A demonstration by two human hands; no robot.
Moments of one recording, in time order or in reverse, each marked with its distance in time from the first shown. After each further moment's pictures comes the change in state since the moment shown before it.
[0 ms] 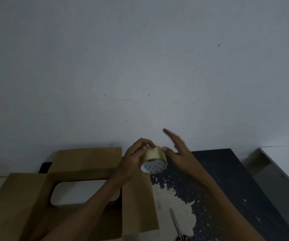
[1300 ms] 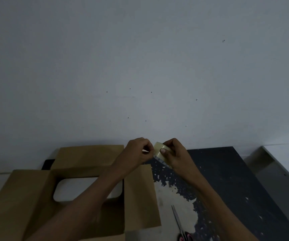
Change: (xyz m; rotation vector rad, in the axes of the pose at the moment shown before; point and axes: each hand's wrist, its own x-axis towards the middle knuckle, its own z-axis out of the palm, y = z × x) left_hand 0.013 0.008 -0.013 0.645 -0.046 0.107; right_hand -0.004 0.008 0.026 0.054 0.106 0.008
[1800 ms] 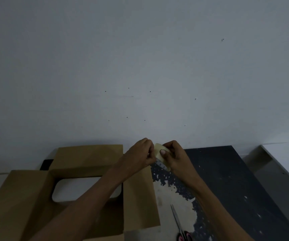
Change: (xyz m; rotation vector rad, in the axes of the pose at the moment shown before) left_hand 0.002 -0.003 0.015 0.182 -0.088 0.098; right_hand -0.004 0.011 0.005 0.070 0.011 0.011
